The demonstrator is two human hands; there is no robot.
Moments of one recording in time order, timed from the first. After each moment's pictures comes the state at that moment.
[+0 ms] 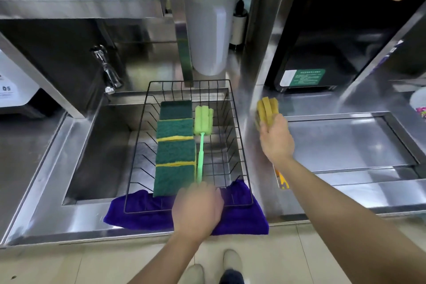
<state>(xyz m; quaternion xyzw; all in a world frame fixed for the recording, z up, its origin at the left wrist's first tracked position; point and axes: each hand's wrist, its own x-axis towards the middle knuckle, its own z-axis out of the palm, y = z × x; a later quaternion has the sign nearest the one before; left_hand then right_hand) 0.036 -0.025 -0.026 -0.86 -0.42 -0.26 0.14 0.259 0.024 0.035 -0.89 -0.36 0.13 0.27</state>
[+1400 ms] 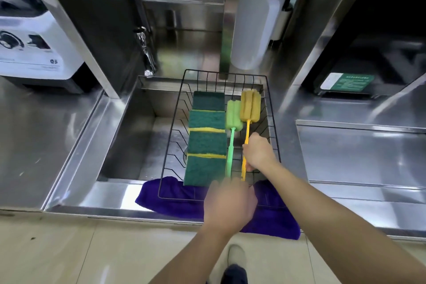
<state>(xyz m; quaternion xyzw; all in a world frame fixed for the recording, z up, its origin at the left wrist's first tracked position) 0.036 -0.025 -0.028 -0.85 -0.43 -0.28 0.09 0.157 0.056 0.022 -0.84 -0.44 0.30 0.11</state>
